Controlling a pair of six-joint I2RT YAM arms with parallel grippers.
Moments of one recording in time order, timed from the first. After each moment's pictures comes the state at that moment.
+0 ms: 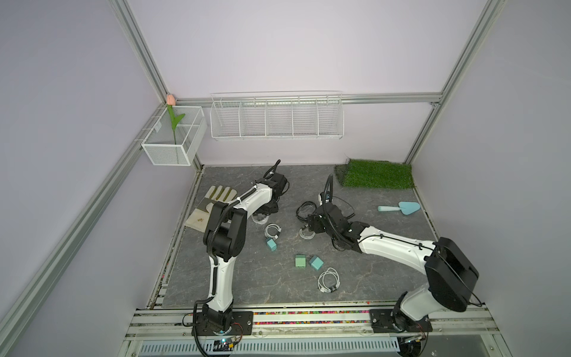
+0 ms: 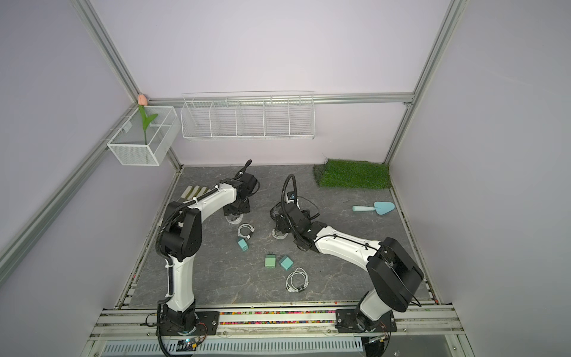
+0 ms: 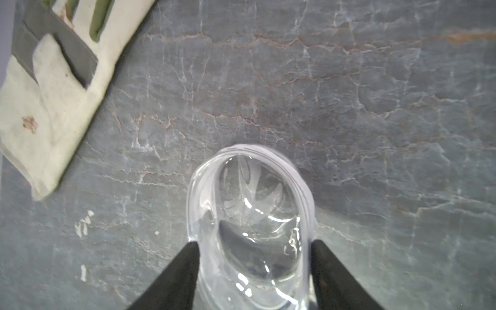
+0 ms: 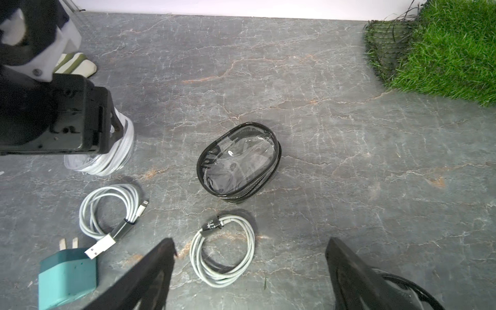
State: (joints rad) left arm -0.47 2.10 1.63 -0.94 -0.43 -0.64; right arm 0.84 1.56 0.97 -0.12 0.40 0.46
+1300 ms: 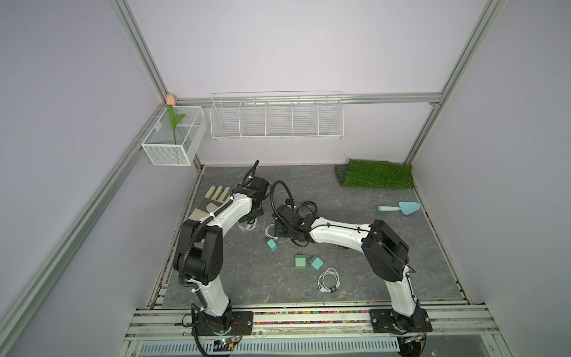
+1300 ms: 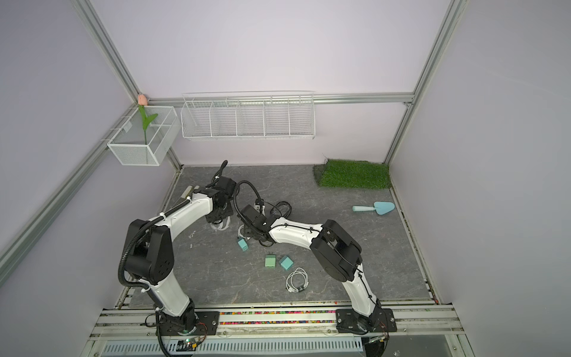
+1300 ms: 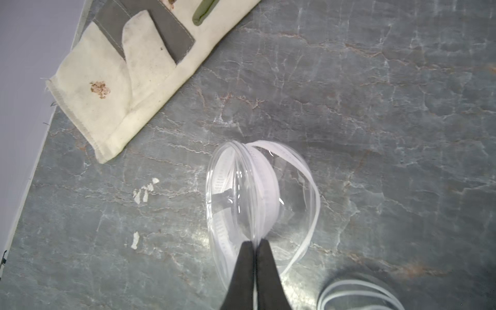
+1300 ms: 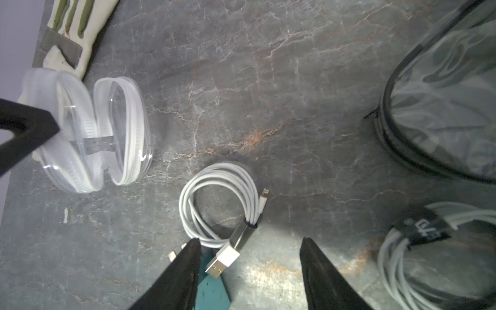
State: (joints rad) left arm -0.37 1.74 1.30 -0.82 -0.41 -0.65; right arm 1.00 2.08 1.52 -0.38 0.22 0.87
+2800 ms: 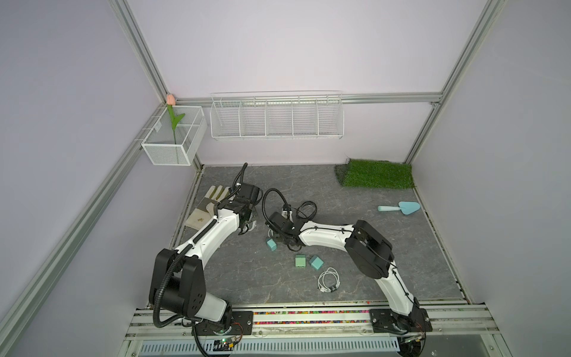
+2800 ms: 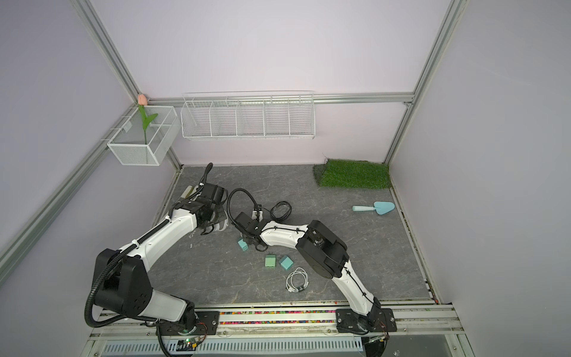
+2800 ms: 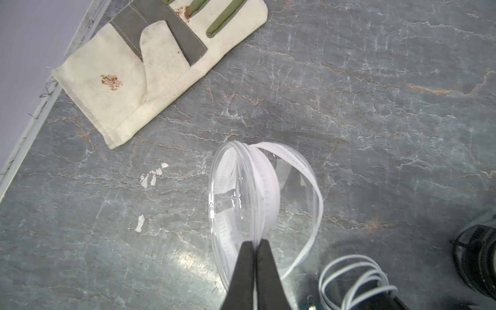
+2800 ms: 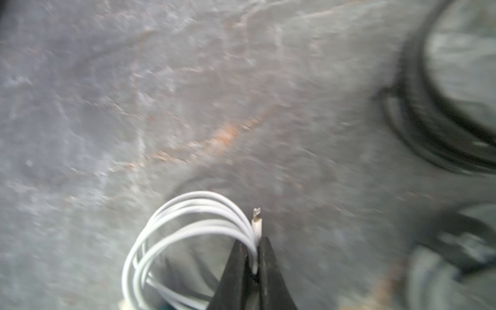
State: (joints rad) left arm -0.36 1.48 1.09 -0.70 -0.34 -0.65; right arm 1.02 2.19 1.56 -0.42 0.36 0.88
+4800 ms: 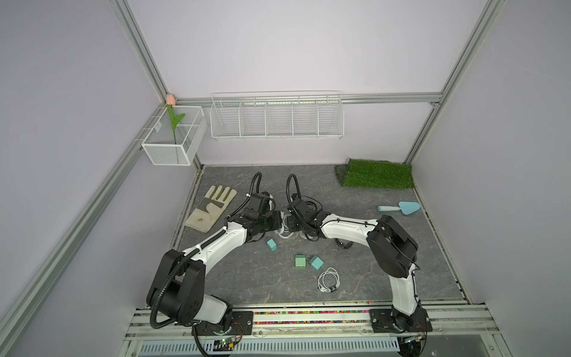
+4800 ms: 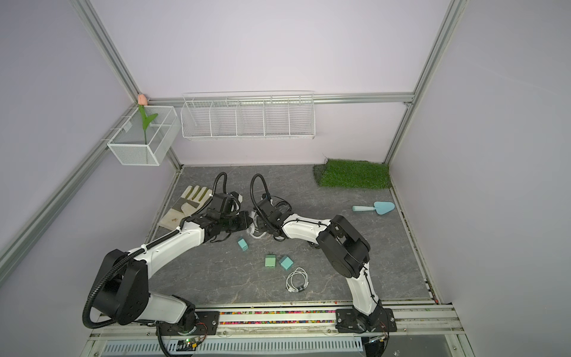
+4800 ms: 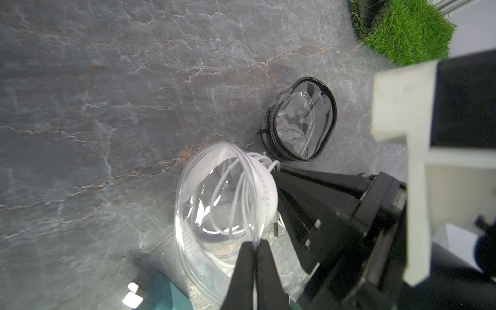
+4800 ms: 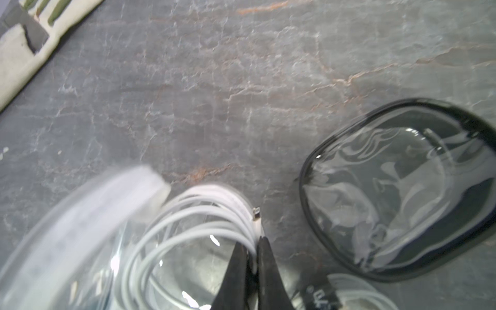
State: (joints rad) left arm -0.48 1.45 0.89 -0.27 0.21 -0.56; right arm 0.88 2.03 1.38 -0.22 0.20 0.53
